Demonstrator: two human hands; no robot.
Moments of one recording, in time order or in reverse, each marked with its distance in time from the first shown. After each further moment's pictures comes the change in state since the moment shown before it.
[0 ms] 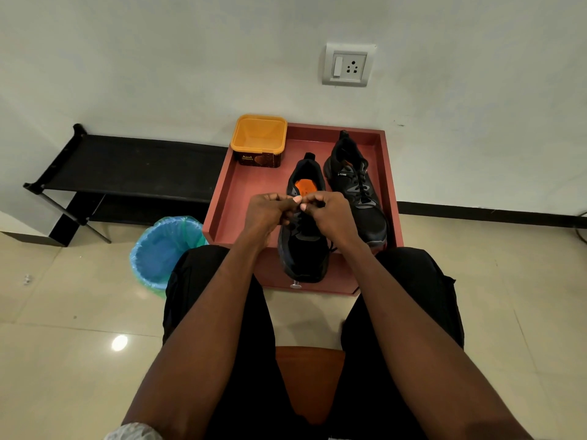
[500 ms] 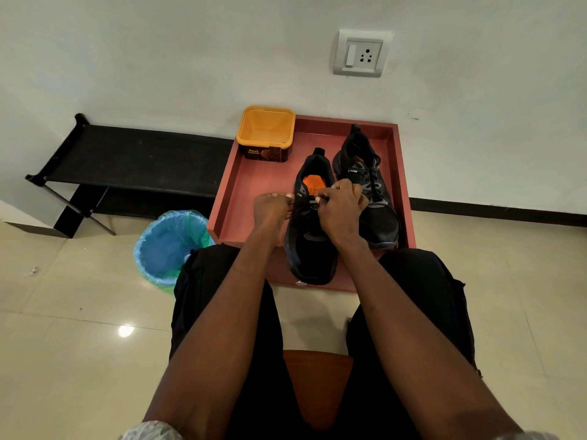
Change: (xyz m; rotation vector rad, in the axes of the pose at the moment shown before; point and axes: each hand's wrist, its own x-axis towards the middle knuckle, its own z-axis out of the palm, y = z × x) left_hand 0.028 -0.010 0.008 -0.114 0.252 -0.134; right_hand 0.021 0.016 0.020 -0.518 0.146 0.065
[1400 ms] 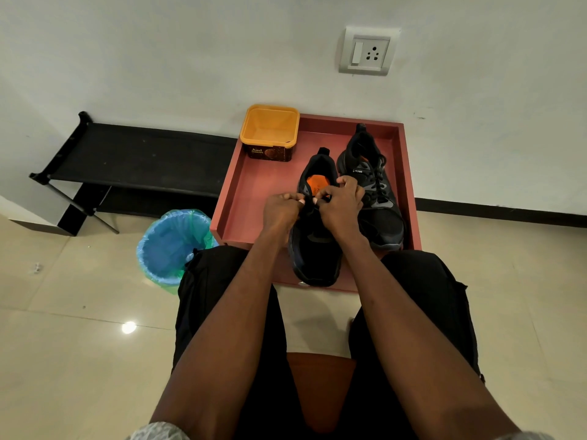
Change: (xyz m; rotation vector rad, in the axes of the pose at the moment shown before) left_hand 0.003 -0.006 0.007 0.123 -0.089 0.028; right_hand 0.015 0.000 0.013 0.145 -0.087 0.097
